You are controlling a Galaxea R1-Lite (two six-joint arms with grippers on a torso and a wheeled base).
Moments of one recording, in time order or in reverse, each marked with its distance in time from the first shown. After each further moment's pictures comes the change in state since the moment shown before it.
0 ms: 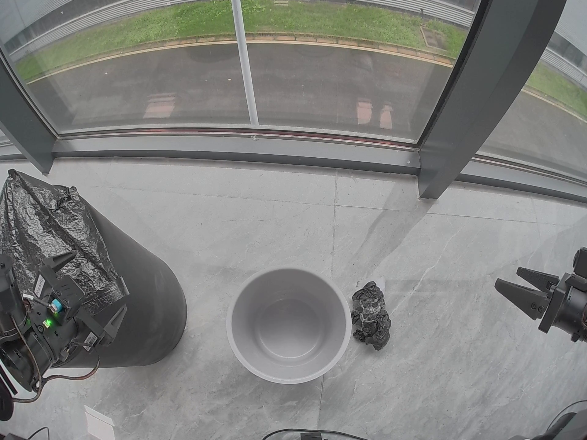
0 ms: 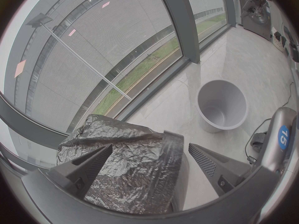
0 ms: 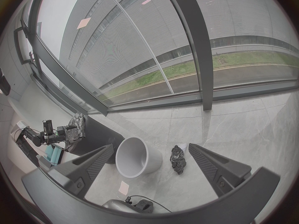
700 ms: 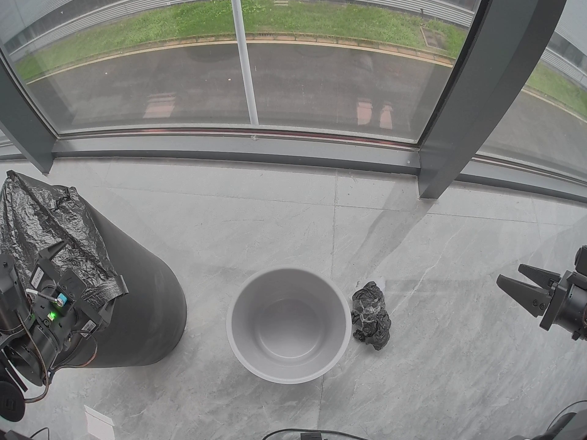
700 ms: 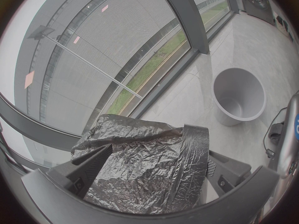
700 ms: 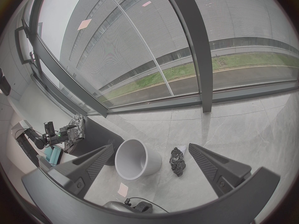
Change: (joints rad) left arm 0.054 0.094 0.064 -0.252 0.064 0.116; right arm -0.008 0.000 0.004 -0.024 -0.001 0.001
